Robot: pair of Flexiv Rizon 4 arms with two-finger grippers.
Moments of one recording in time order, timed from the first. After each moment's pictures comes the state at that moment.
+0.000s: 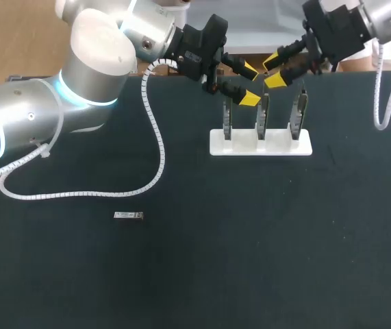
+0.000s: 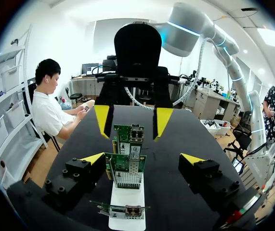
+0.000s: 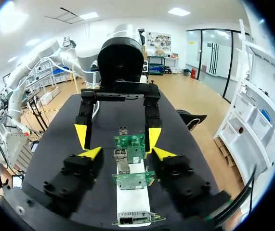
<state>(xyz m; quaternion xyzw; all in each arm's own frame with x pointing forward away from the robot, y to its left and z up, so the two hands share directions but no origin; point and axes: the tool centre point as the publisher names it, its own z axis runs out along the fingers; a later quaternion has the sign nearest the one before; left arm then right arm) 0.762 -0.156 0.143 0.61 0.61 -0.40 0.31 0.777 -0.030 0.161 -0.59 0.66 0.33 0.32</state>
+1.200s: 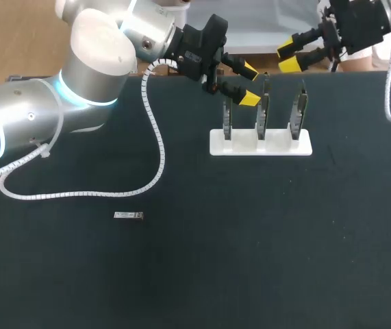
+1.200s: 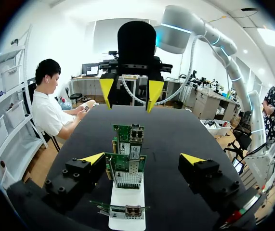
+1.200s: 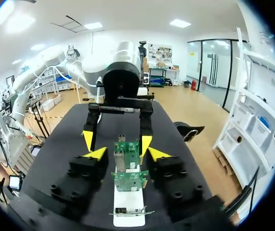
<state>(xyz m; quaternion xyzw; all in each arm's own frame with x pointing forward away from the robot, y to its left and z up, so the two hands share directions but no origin) 0.762 -0.156 0.143 0.61 0.61 -0.40 0.31 0.781 -0.050 0.192 -0.58 0.63 0.36 0.37</state>
